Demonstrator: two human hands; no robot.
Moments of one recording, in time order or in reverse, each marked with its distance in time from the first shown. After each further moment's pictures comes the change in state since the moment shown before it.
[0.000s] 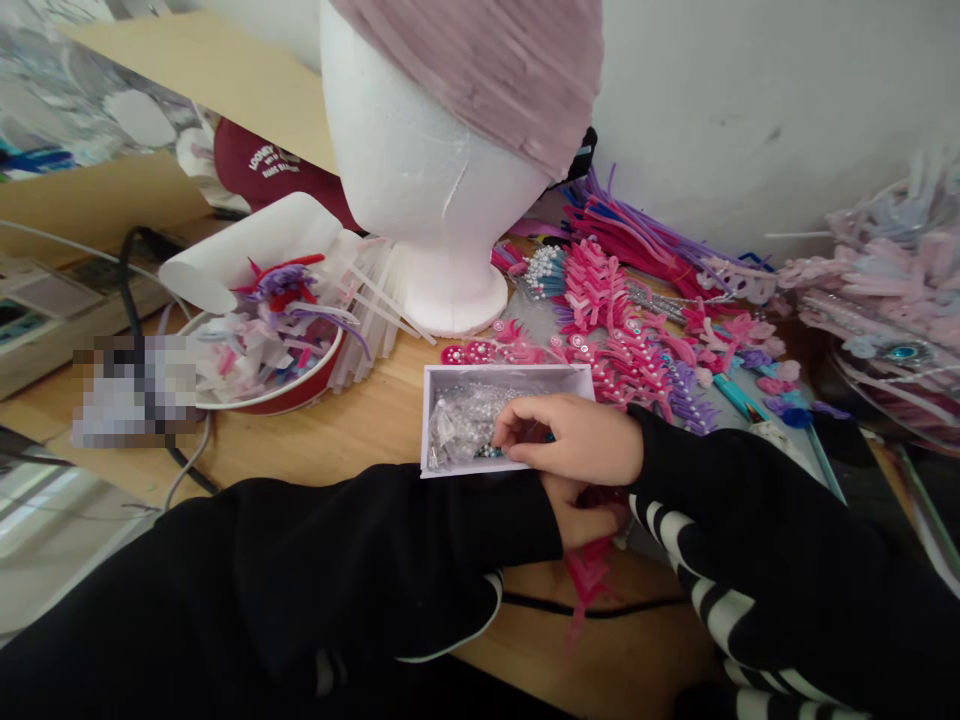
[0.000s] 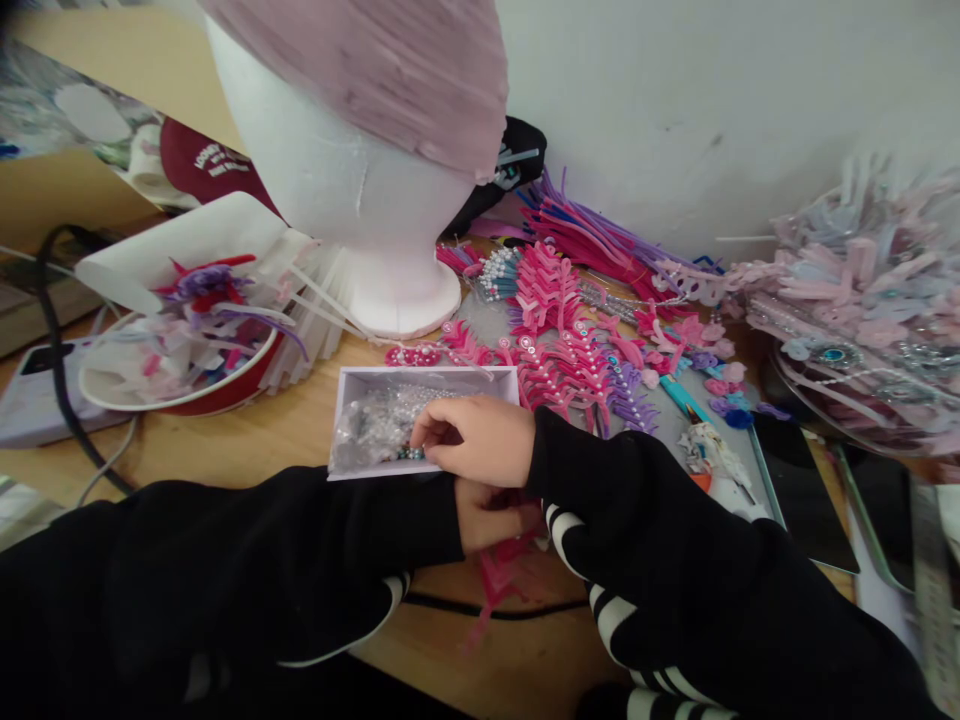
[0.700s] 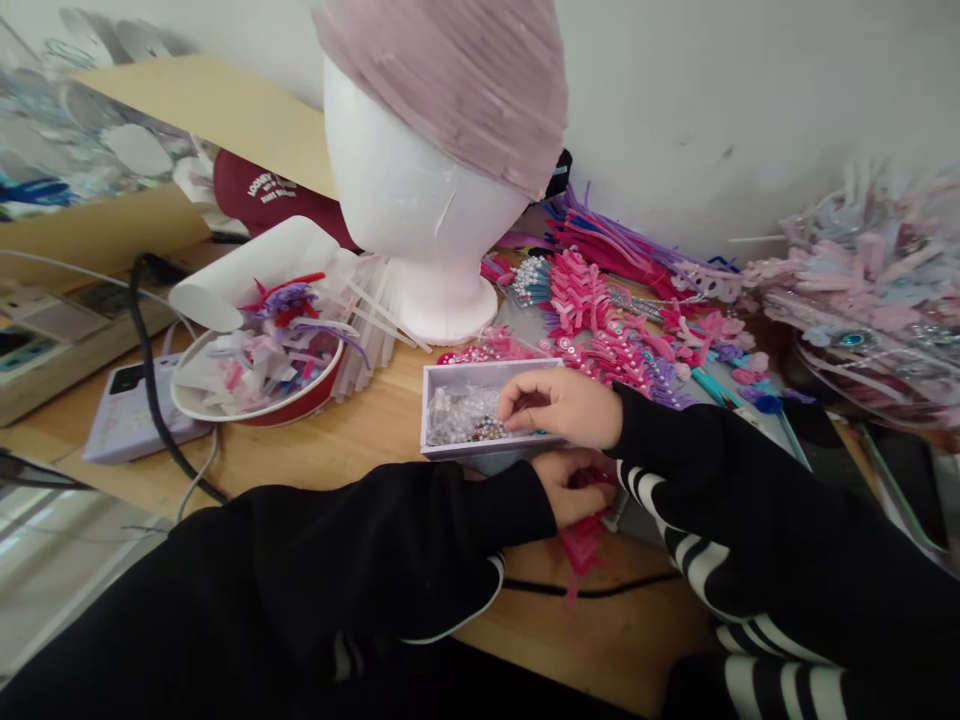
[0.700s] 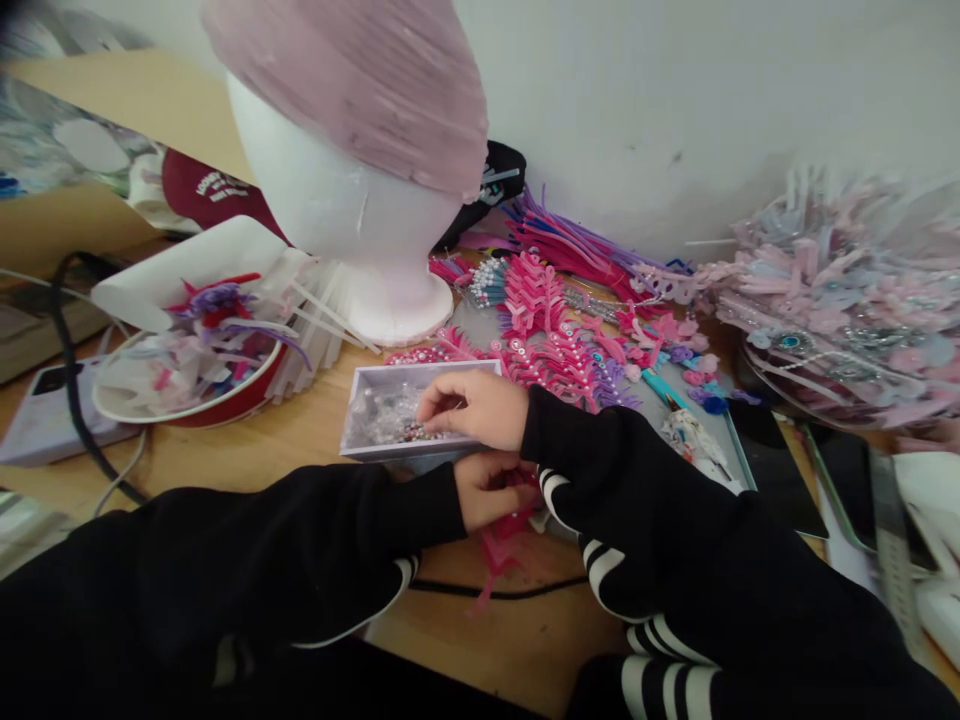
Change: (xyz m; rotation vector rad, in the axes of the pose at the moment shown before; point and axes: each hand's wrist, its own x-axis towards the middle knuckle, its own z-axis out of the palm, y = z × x) left_hand 0.004 0.007 -0.010 0.029 -0.108 -0.032; right_hand 0.006 0.002 -0.007 0.365 0.119 0.013
